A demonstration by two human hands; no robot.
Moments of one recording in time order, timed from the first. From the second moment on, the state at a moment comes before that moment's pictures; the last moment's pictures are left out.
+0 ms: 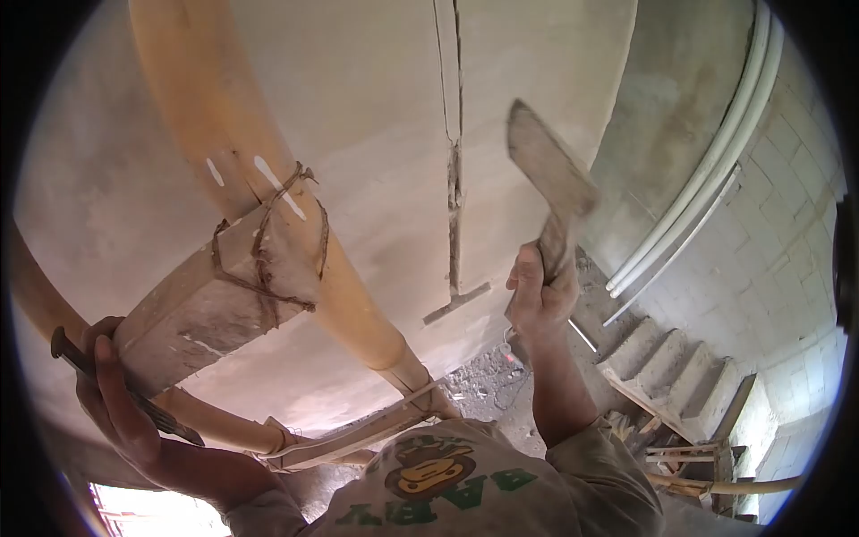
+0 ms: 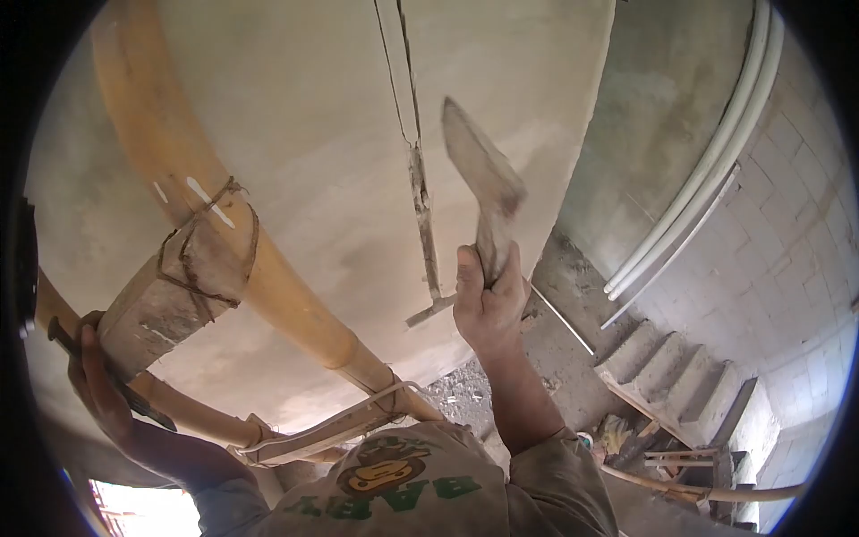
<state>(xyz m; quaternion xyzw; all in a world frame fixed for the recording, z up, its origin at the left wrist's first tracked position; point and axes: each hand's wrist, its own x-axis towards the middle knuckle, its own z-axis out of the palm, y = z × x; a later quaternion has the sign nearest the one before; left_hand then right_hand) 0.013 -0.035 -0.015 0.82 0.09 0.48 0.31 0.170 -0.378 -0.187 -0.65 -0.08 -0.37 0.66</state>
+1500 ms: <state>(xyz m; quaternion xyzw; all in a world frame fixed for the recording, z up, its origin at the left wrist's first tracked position) 0.014 -0.038 -0.015 0.82 0.09 0.48 0.31 0.185 -0.362 -0.184 -0.64 -0.16 -0.44 0.61</state>
